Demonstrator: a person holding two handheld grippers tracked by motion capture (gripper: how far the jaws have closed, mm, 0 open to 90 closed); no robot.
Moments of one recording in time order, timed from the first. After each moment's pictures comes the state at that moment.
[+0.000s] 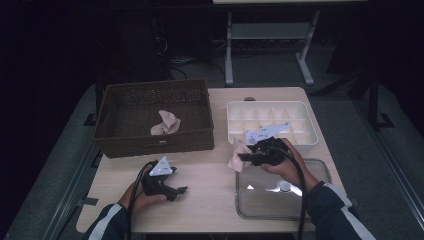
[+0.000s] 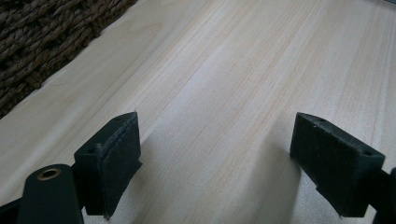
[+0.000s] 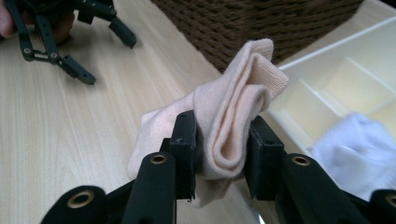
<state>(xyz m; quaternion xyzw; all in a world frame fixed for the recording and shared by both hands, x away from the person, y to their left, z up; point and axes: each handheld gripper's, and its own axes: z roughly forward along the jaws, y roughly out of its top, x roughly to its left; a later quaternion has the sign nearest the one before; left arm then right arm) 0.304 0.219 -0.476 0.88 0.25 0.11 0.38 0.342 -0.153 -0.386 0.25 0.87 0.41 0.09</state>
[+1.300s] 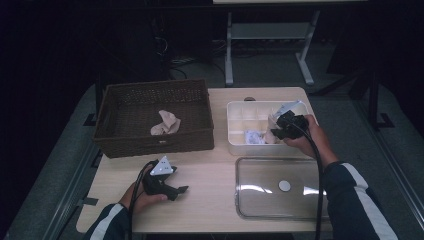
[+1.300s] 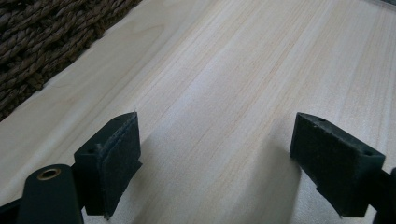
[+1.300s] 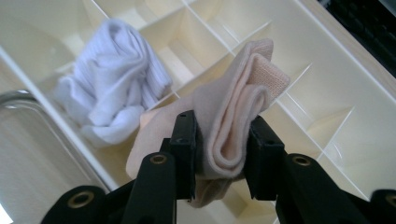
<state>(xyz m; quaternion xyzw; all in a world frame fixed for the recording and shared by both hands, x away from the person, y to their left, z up) 0.304 0.218 -0.476 0.88 0.26 0.11 0.38 0.417 -0.212 -0.386 0.34 0.89 0.23 0.22</state>
